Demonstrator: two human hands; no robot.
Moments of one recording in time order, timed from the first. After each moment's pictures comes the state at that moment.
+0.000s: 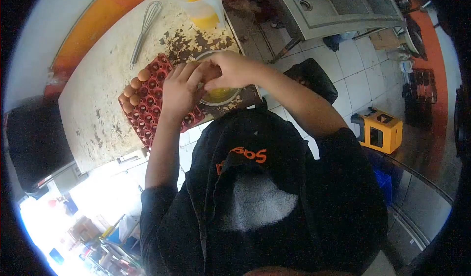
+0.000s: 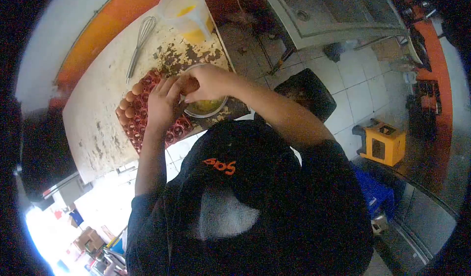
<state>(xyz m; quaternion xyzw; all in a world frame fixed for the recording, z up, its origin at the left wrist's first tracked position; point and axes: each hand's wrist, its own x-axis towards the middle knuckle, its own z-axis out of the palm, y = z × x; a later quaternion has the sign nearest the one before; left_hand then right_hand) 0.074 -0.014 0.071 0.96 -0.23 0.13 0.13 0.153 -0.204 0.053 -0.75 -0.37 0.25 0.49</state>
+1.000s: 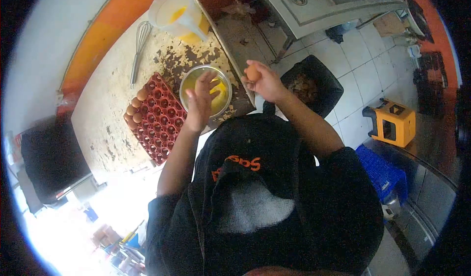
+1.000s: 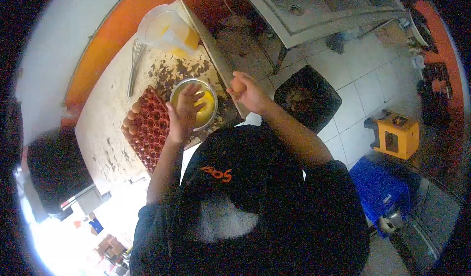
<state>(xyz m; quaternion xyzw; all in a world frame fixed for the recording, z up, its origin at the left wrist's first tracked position) 0.075 -0.084 0.015 0.64 0.02 -0.18 0.75 0.128 -0.315 -0.090 -0.24 0.14 0.30 0.91</state>
